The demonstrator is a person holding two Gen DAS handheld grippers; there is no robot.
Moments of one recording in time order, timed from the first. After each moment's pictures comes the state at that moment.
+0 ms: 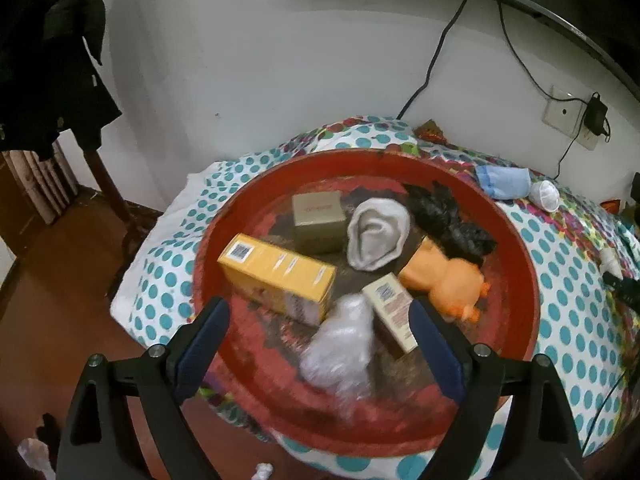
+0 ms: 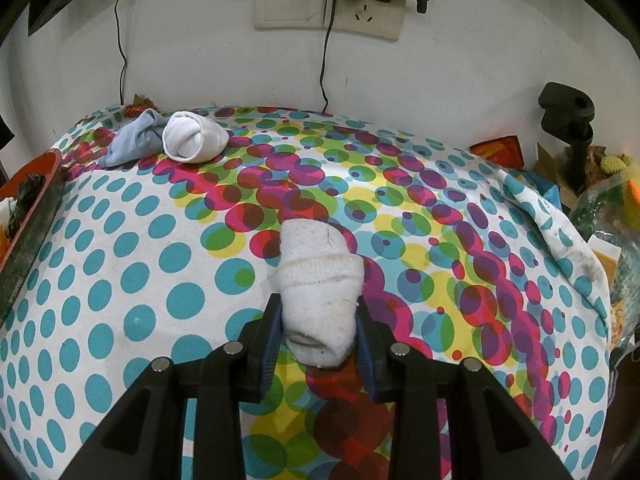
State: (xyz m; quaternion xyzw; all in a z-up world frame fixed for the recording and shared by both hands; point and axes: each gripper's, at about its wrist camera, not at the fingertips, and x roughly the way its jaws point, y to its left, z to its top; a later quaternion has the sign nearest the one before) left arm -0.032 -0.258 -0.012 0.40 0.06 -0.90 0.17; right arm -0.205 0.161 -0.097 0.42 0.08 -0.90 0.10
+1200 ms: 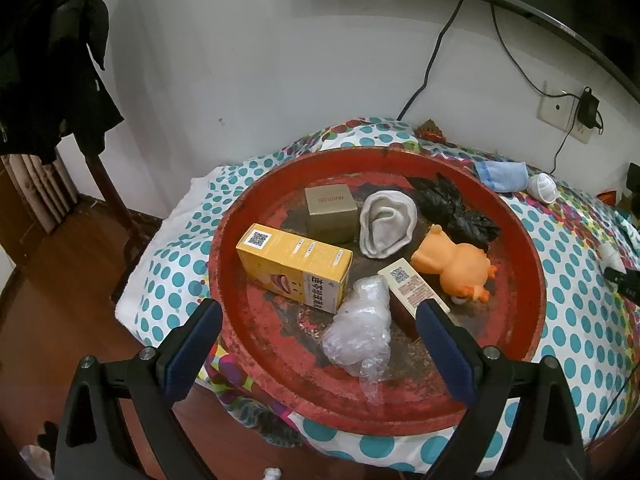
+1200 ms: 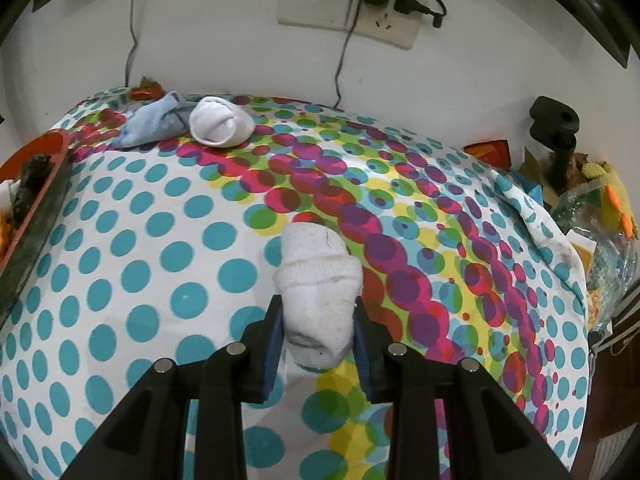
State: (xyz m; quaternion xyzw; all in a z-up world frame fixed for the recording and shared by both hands) left arm -0.012 -0.265 -0.017 0.39 0.05 -0.91 0.16; right arm -0.183 0.142 -0.087 0.44 0.12 -0.89 0.06
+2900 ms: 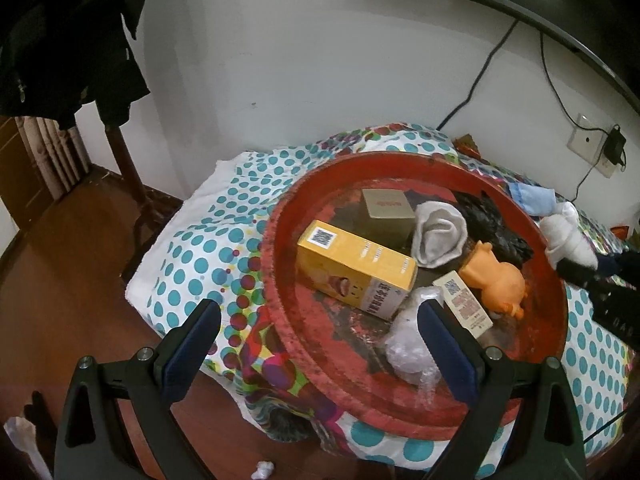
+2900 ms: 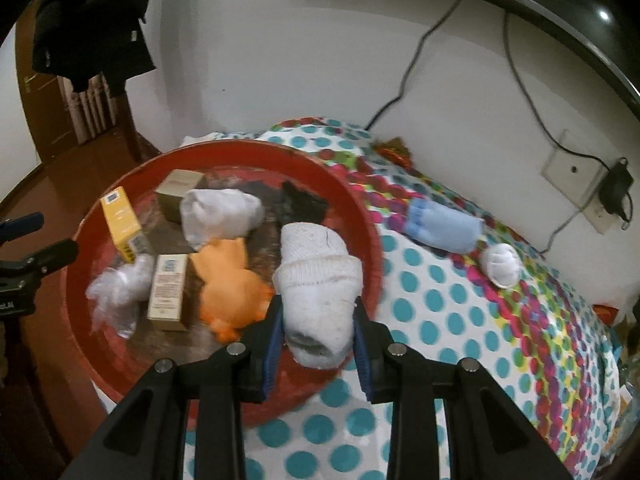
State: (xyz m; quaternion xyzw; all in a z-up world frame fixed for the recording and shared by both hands) left arm -0.001 -0.313 -0.018 0.39 0.10 -0.90 0.20; right arm -0.102 -0.107 -0.025 0.38 0.20 -0.85 0.29
